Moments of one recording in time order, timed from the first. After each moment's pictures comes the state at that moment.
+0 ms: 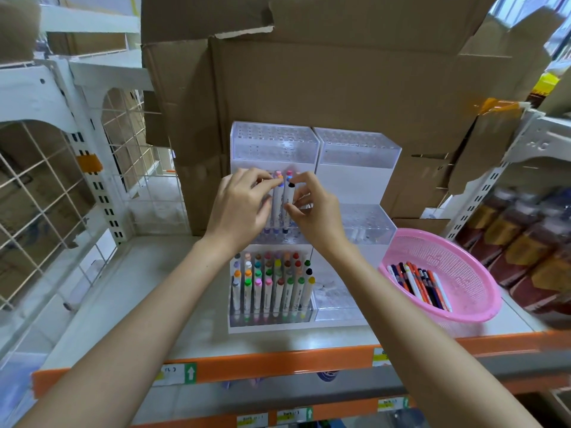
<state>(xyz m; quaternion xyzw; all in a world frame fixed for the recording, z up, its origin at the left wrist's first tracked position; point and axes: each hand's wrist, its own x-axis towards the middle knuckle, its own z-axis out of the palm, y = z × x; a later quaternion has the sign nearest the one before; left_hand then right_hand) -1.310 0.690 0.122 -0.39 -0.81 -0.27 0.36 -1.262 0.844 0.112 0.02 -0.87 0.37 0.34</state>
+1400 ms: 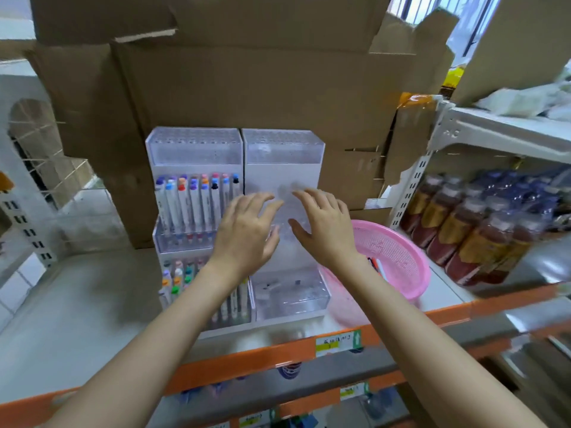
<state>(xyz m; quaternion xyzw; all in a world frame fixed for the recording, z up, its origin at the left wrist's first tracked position) -1.246 0.787 0.105 -0.43 -0.83 -0.18 0.32 -1.183 0.949 0.101 -0.07 -0.93 0.01 0.37</state>
